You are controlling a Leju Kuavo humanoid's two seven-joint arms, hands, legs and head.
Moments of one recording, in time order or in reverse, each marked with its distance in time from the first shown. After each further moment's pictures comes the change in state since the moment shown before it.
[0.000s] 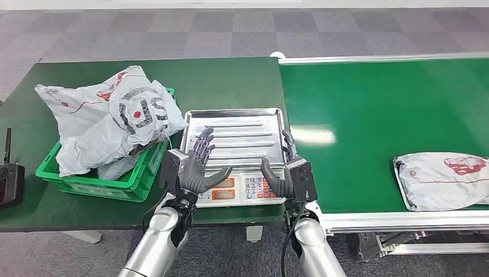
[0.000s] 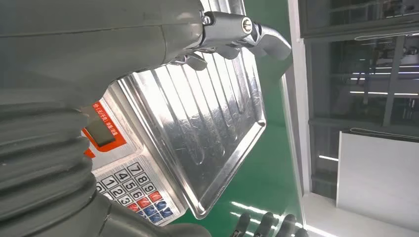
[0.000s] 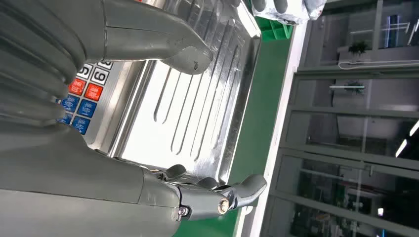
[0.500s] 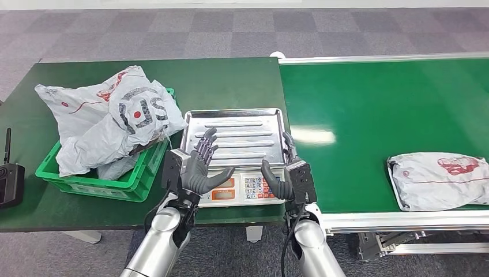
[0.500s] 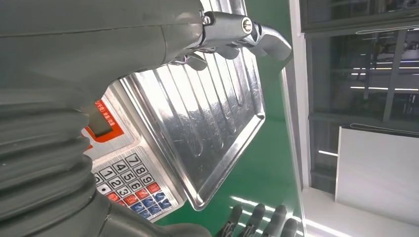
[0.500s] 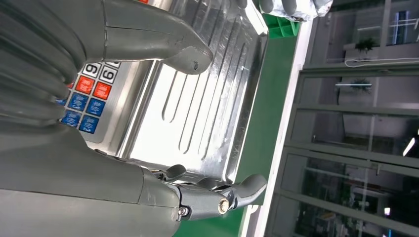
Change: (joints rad) left arm 0.000 -0.013 0.000 0.001 0.000 -0.012 0.005; right arm 0.012 0.000 -0.003 0.003 0.012 -0.007 0.008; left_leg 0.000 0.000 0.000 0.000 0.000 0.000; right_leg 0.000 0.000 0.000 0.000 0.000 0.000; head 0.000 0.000
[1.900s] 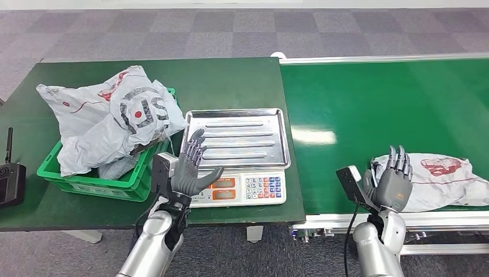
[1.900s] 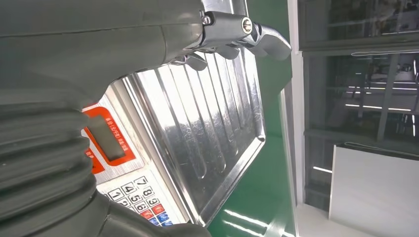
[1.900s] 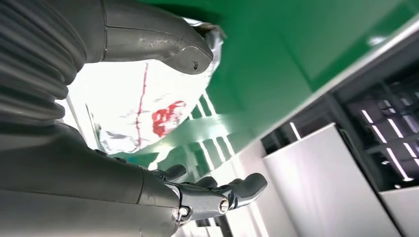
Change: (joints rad) left arm 0.037 0.029 0.028 -0.043 0.021 0.021 -0.014; right arm -0.103 -0.157 -0.647 0.275 1.004 -0.447 0.098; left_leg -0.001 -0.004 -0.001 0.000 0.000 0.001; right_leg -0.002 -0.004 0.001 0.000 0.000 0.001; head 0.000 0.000
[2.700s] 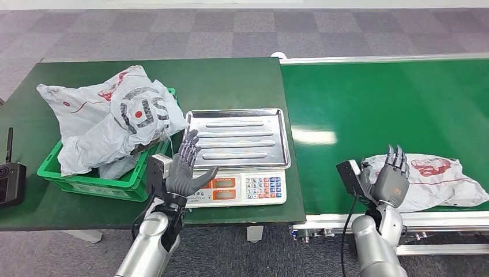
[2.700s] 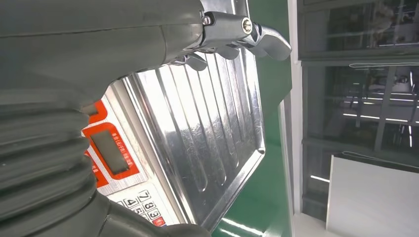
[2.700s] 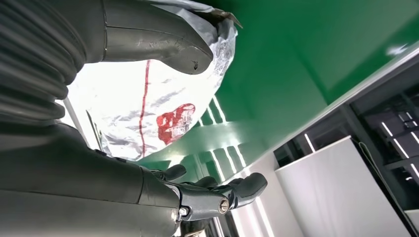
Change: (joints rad) left arm 0.013 0.011 0.022 -0.009 0.006 0.009 -0.013; right arm -0.096 0.012 -0.097 0.140 0.063 0.000 -0.012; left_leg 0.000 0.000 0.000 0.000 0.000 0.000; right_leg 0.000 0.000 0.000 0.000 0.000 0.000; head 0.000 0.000
